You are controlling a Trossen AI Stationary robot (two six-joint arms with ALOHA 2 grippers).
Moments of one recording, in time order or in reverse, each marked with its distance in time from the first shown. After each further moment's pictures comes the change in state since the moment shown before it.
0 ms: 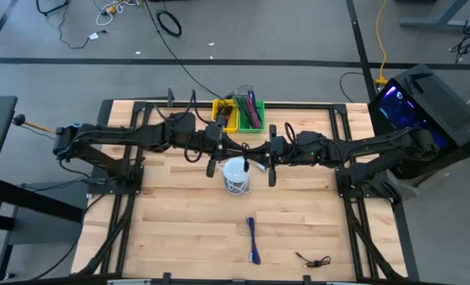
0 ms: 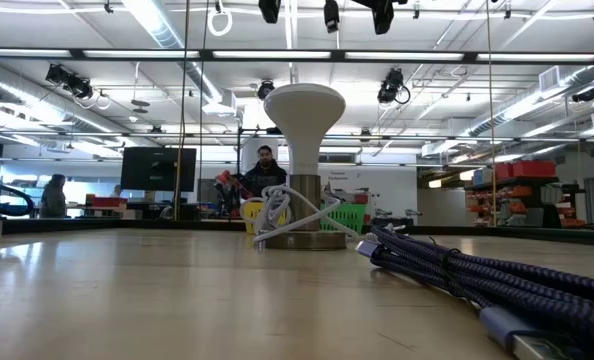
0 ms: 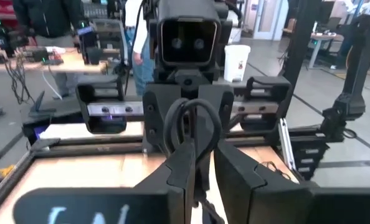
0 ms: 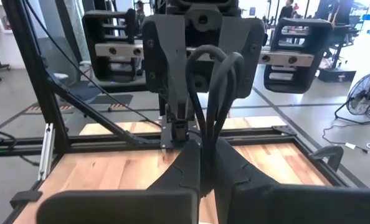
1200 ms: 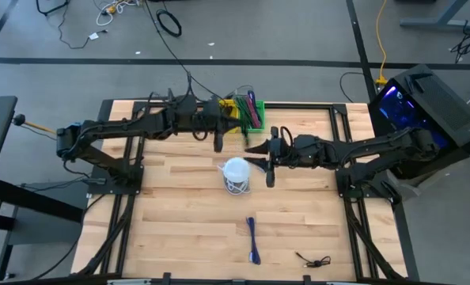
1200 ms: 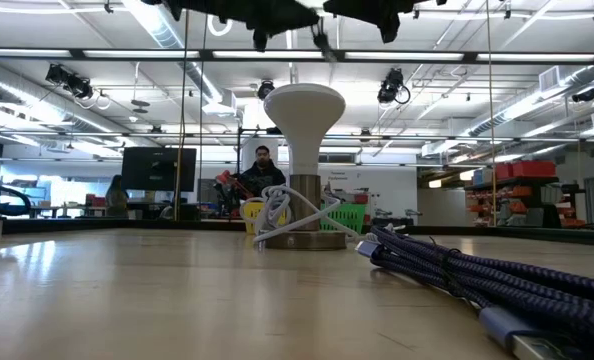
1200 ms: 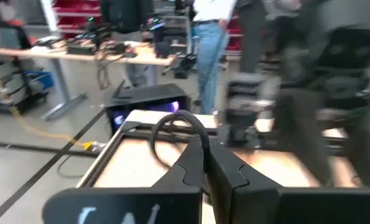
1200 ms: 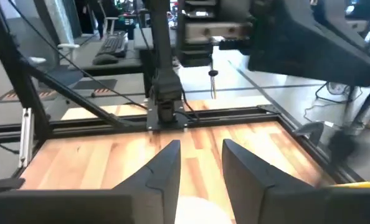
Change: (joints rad) left arm 0.168 0.021 -0.001 -0.003 -0.089 0.032; right arm 0.005 0.001 0.000 -0.081 0.093 0.020
